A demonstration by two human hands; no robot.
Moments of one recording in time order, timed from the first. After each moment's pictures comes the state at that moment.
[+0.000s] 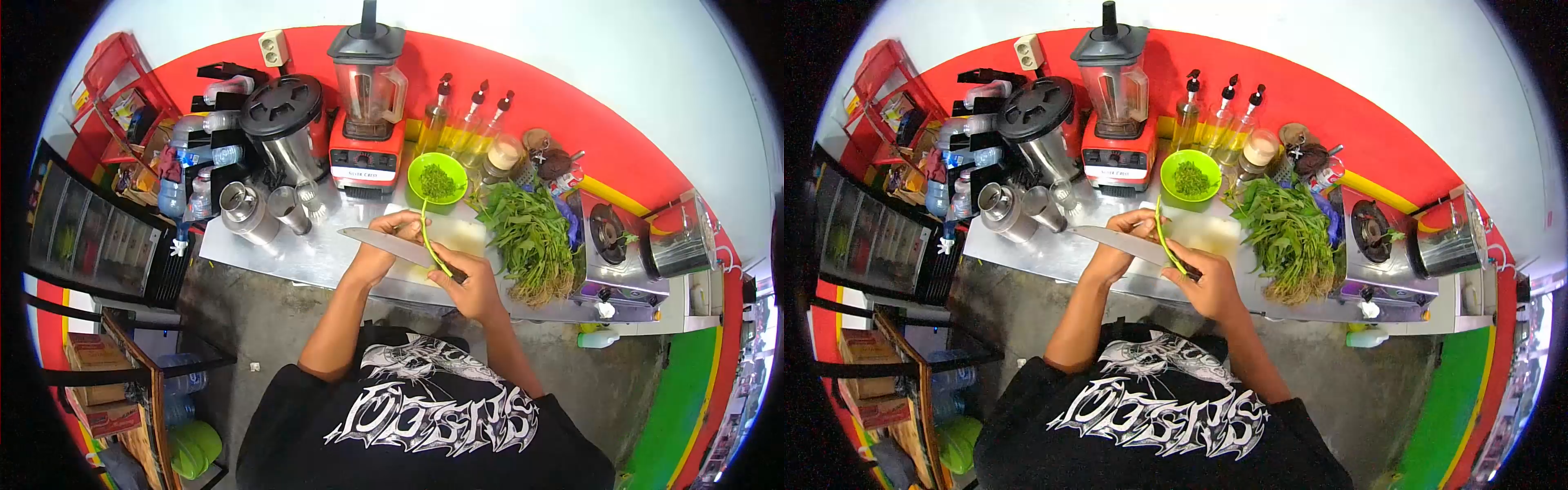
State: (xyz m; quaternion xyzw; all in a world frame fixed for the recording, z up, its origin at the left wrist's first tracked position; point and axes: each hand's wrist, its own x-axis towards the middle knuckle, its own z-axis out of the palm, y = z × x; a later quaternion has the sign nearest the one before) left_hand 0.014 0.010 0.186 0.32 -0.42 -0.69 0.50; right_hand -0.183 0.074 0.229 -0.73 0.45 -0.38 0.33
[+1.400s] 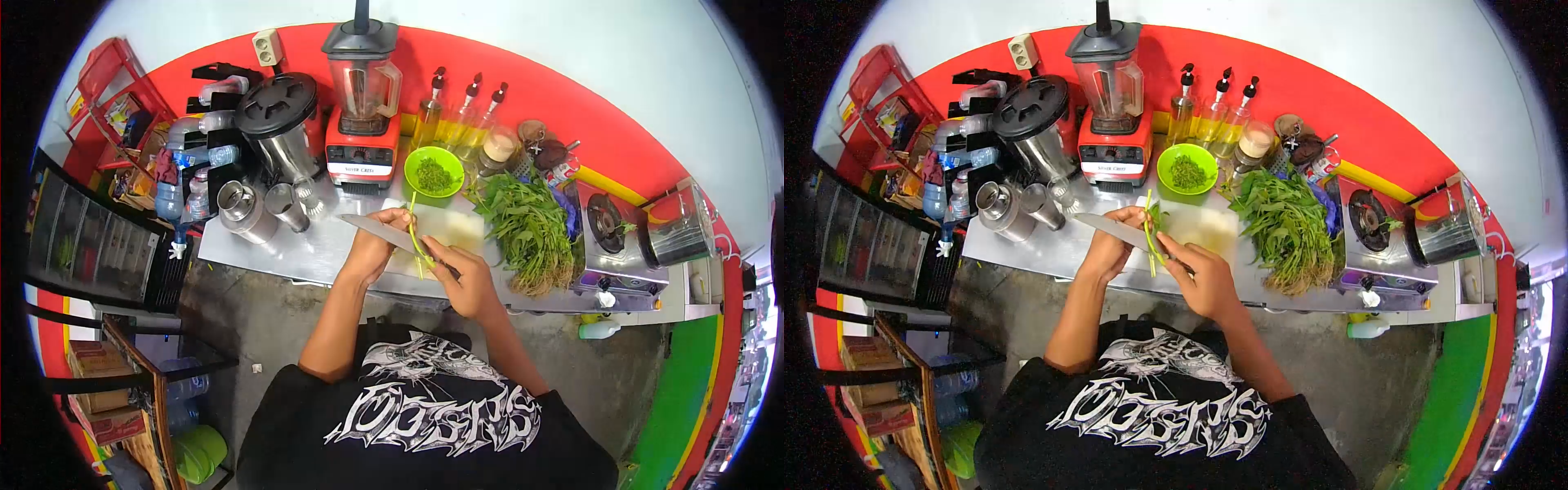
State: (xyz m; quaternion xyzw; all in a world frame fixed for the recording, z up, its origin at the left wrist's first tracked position) left_hand 0.021 0.014 0.179 0.33 -0.35 -0.72 0.51; right_hand -0.173 0.089 0.240 -0.74 0.49 -0.33 0.32
